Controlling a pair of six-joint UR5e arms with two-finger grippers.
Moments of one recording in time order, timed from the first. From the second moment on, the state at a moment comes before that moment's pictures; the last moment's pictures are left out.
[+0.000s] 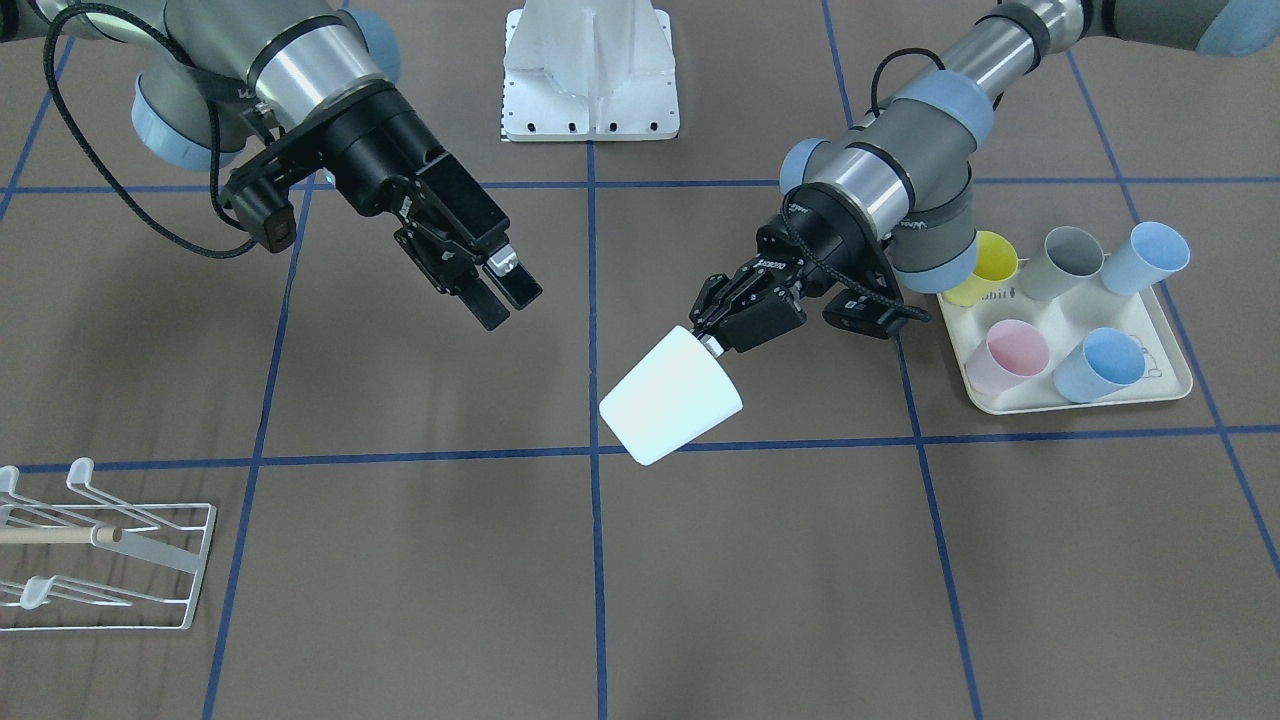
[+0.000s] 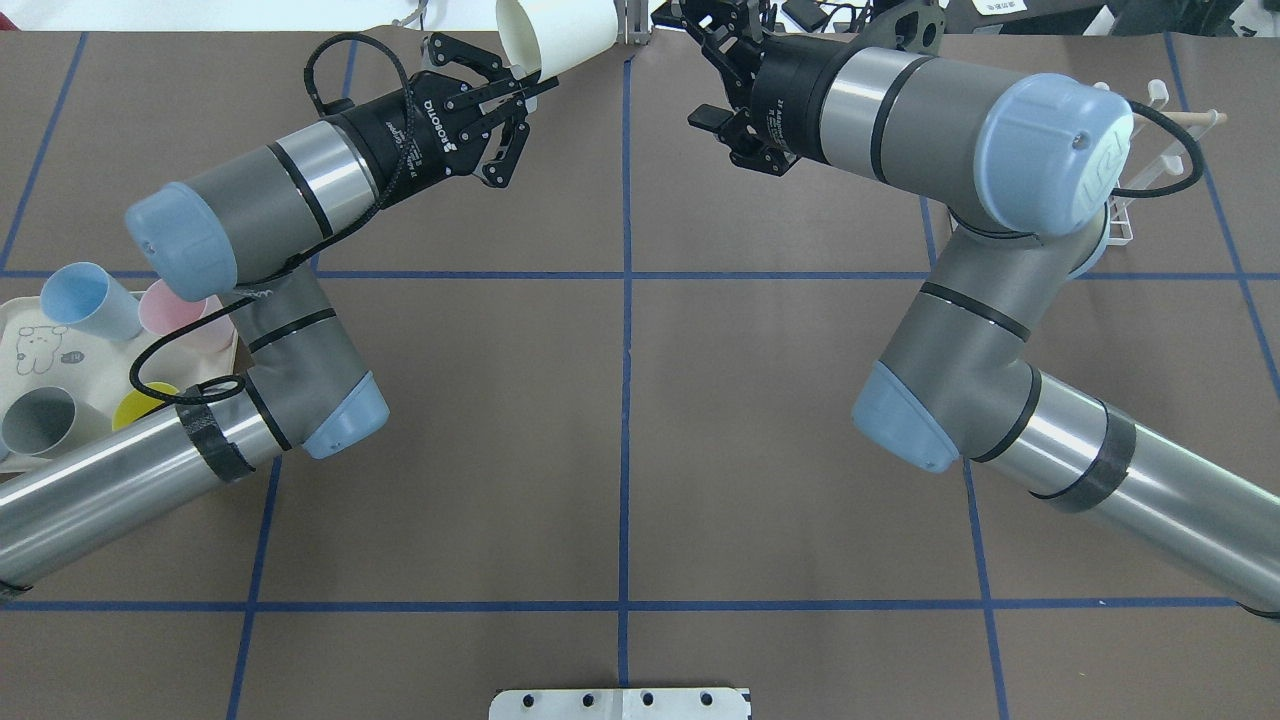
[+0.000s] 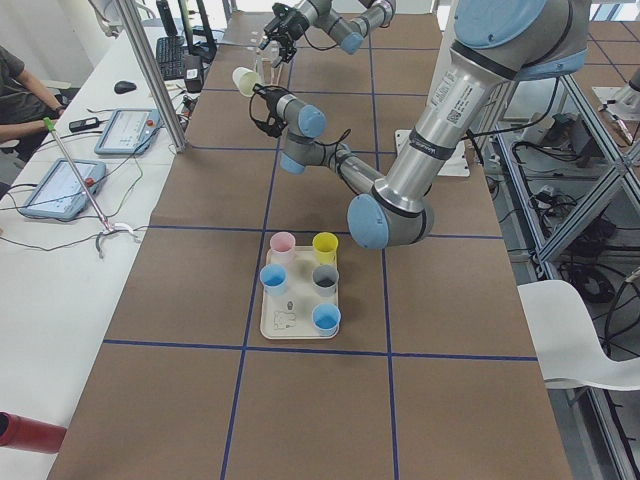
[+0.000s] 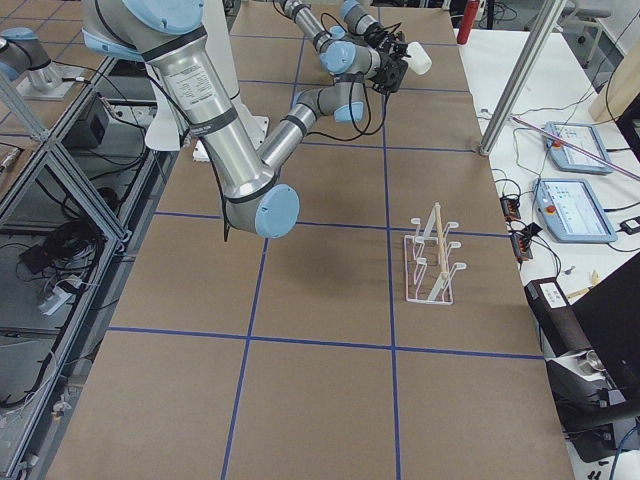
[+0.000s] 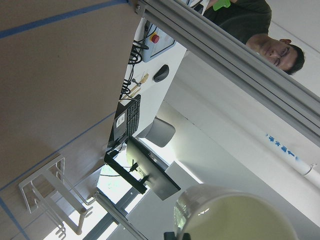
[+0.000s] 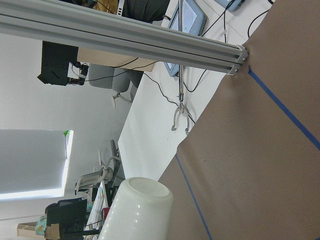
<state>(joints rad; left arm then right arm) -0.69 -2.20 -1.38 -3.18 -1.48 -2.80 0.72 -0.98 1.75 -0.69 1.57 2.05</state>
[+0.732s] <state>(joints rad) -0.63 -2.21 -1.38 -3.24 -1.42 -2.82 0.70 -0.94 1.68 -0.60 1.52 2.11</state>
